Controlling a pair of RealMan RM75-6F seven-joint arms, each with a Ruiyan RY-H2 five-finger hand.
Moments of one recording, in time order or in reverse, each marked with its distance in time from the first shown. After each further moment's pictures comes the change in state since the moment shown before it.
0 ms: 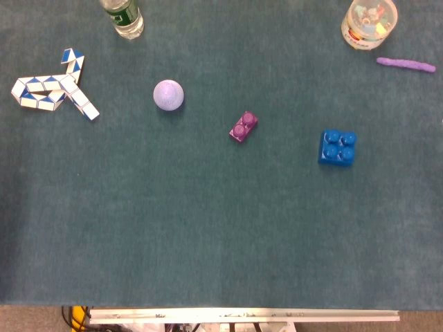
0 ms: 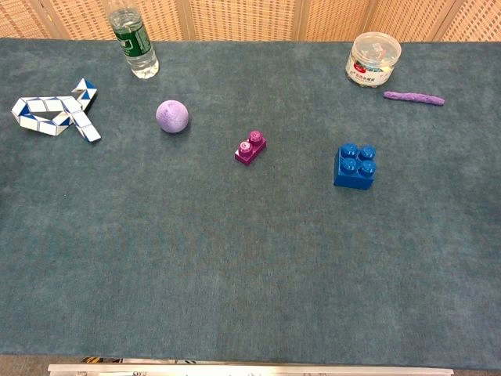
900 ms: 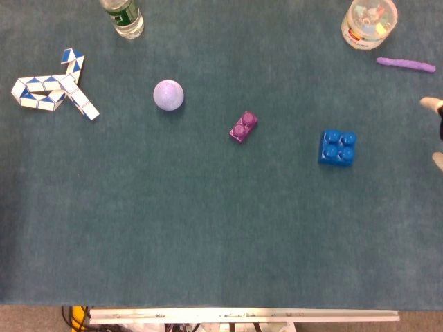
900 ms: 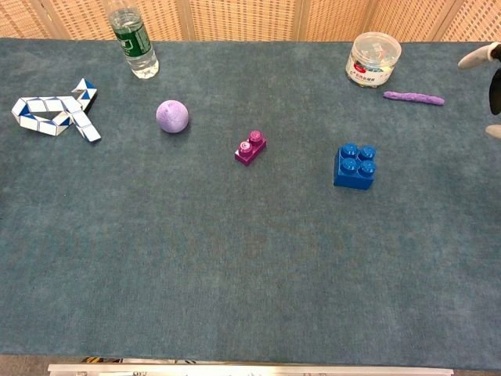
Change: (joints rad) left arm 0.008 0.001 0.000 0.011 -0.004 0.007 -0.014; right arm 0.174 0.058 0.081 -0.040 0.200 -0.275 -0.096
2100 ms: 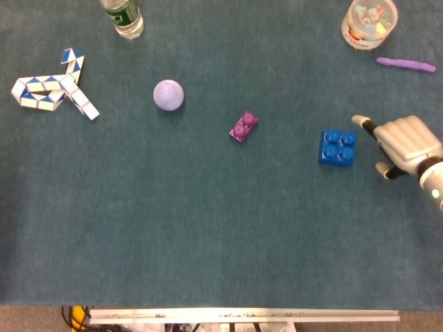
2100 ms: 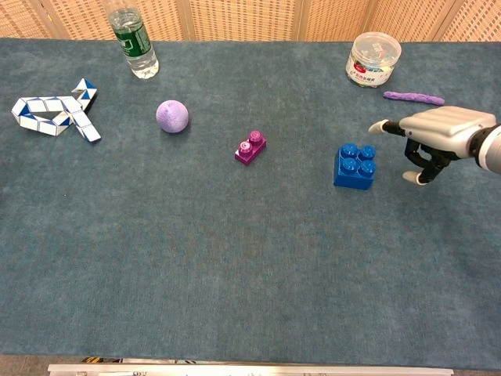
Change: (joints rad) left arm 0.009 0.005 0.005 -0.007 0.004 0.004 0.009; right arm 0.403 -0.234 -0.089 0.118 0.620 -0.350 -0.333
